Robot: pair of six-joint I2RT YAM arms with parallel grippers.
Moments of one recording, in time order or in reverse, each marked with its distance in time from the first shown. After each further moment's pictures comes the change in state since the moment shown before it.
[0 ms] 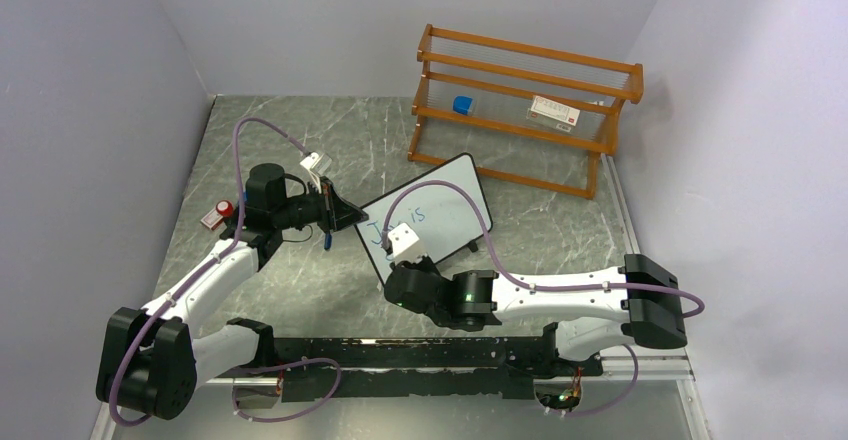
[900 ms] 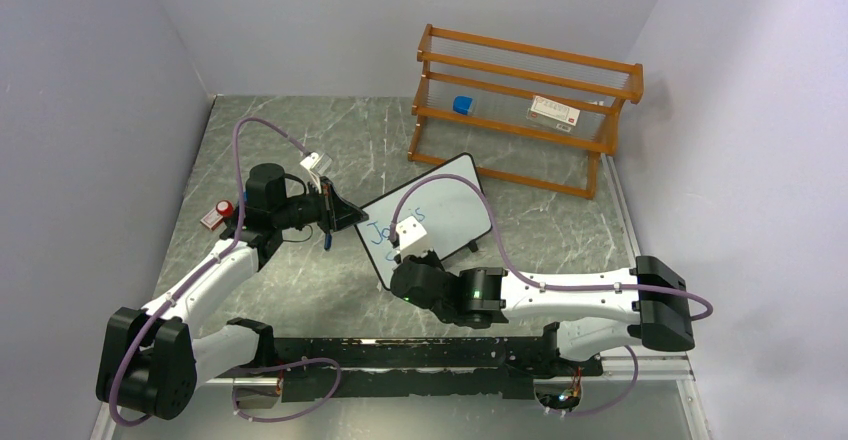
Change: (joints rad) left arm 0.000 0.000 0.000 0.000 0.001 0.000; right arm -0.019 -0.048 -0.006 0.017 0.023 0.006
